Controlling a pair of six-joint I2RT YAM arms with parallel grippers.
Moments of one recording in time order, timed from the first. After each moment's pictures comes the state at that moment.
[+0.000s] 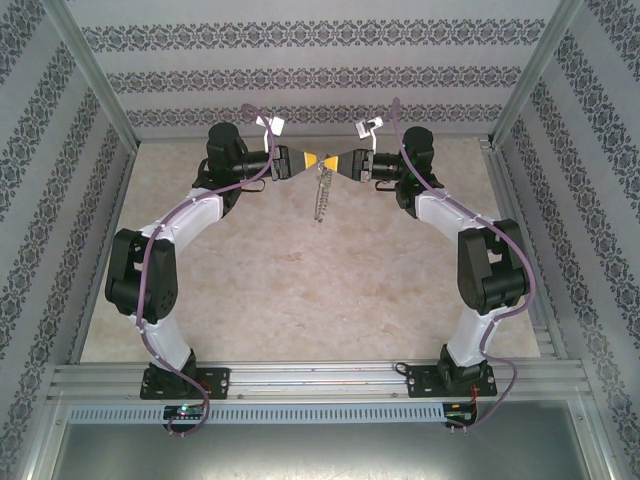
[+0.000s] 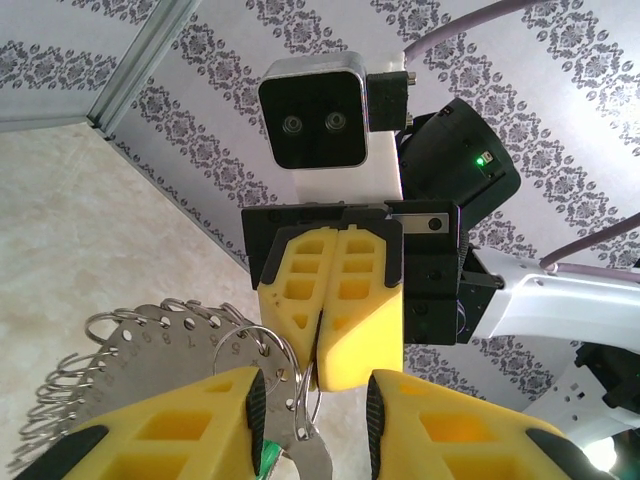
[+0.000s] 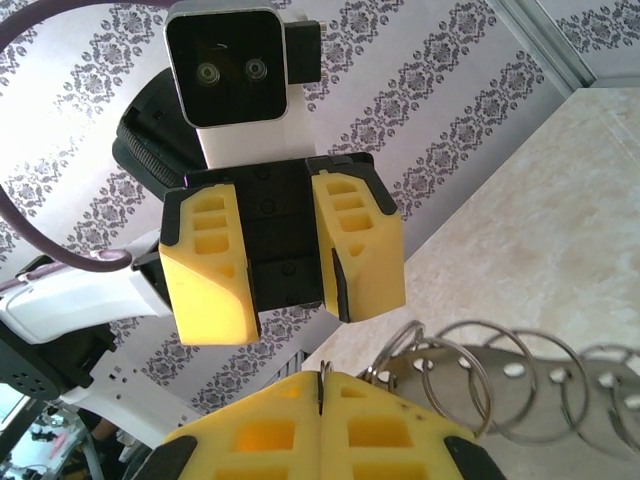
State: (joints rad) left arm -0.25 1.78 1.34 0.44 1.08 -0.72; right arm 0.25 1.81 1.27 0.64 -1.23 0.92
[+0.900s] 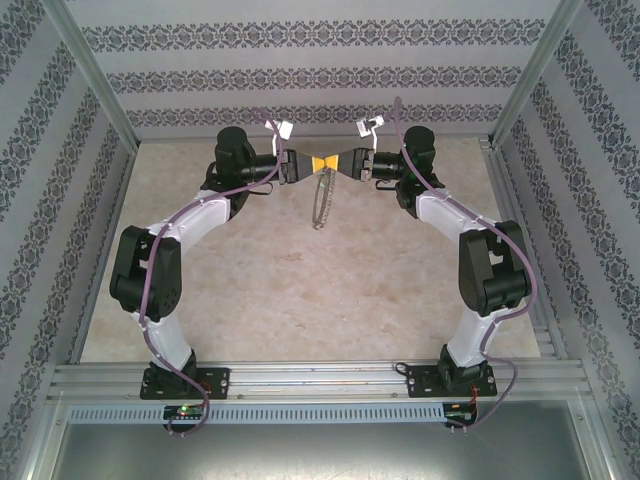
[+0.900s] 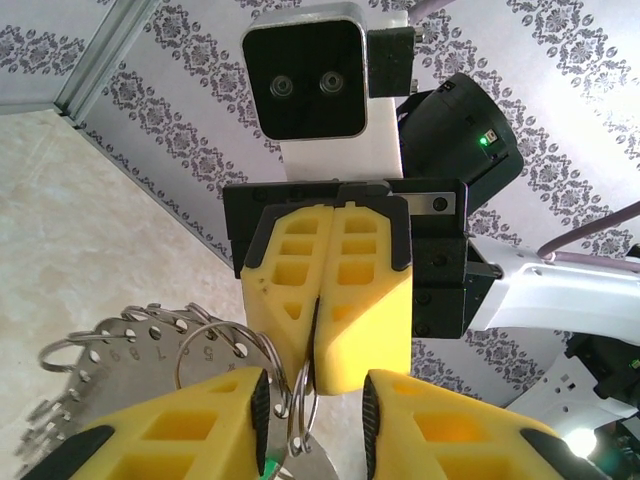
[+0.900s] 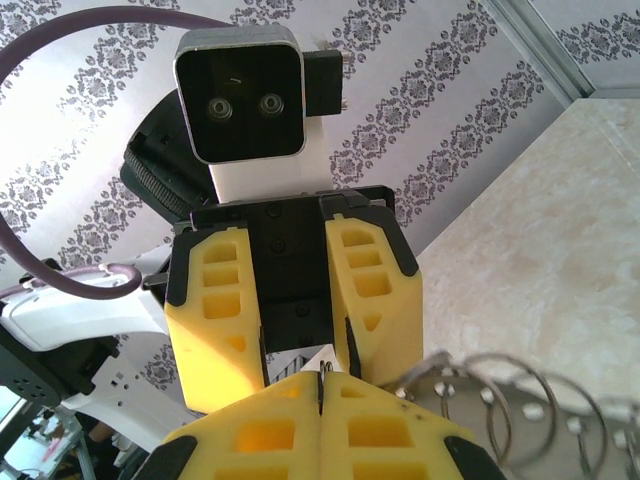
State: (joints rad) left arm -0.29 1.80 1.33 0.50 1.09 -0.75; right arm 0.25 1.81 1.27 0.64 -1.22 0.92
